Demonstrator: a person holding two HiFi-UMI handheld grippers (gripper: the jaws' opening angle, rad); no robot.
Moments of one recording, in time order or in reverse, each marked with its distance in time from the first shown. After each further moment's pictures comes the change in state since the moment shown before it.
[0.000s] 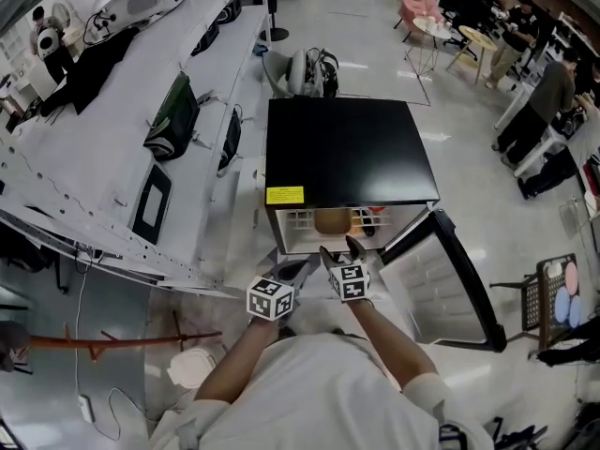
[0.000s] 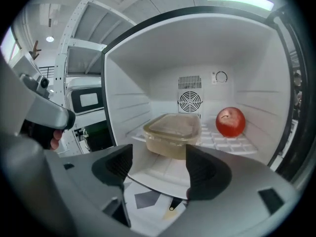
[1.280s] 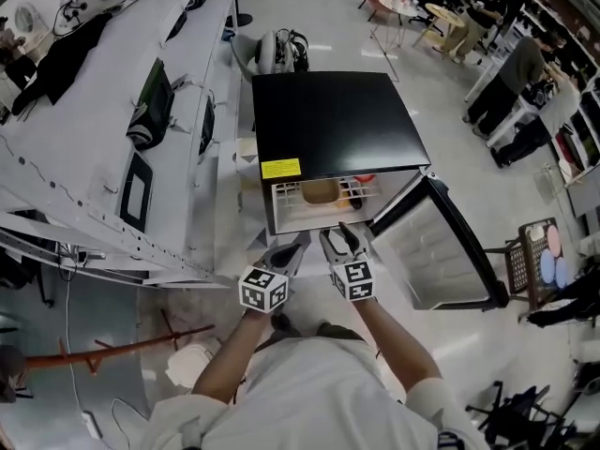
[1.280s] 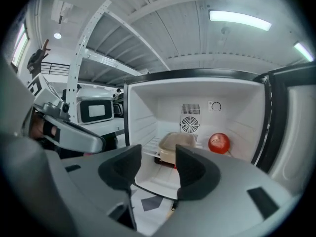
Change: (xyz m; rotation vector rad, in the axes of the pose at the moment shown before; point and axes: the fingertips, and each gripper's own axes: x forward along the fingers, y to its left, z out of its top) left arm -0.031 -0.010 0.001 0.049 -0.056 -0.095; right arm -0.078 0.041 0.049 -0.050 -0.131 -0.057
